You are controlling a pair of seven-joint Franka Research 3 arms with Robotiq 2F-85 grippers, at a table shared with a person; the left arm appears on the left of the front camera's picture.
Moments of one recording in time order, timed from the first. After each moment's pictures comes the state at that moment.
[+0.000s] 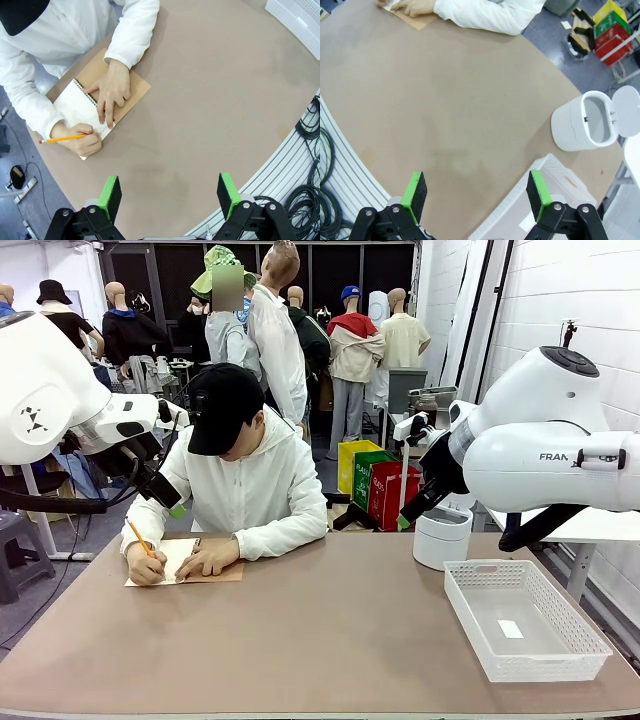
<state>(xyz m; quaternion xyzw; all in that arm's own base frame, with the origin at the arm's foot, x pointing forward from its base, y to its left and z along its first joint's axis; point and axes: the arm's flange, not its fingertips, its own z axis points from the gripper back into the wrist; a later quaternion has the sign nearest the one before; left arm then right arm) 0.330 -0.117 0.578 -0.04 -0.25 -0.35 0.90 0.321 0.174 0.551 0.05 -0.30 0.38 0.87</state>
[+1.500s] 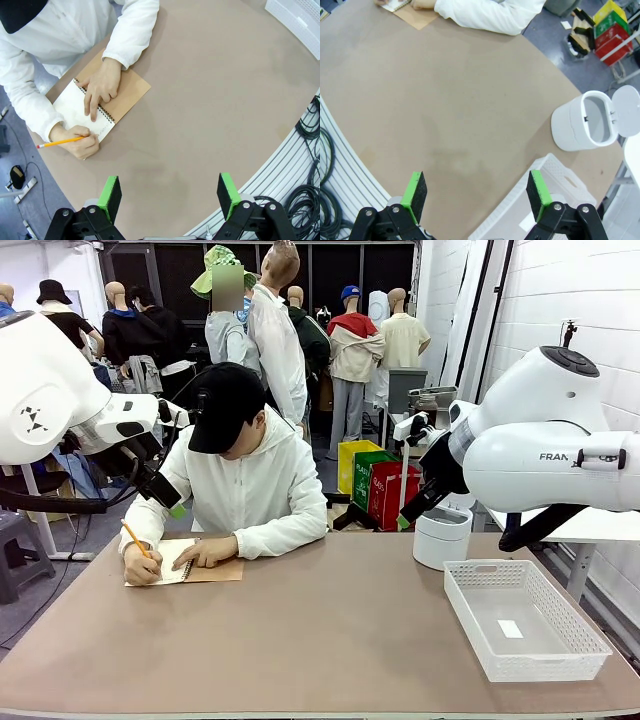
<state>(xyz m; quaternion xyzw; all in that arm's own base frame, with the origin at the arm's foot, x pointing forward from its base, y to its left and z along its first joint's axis) 0.330 -0.117 0.578 -0.04 -0.25 -0.35 0.90 0.321 0.174 0.551 0.05 -0.30 0.38 0.87</state>
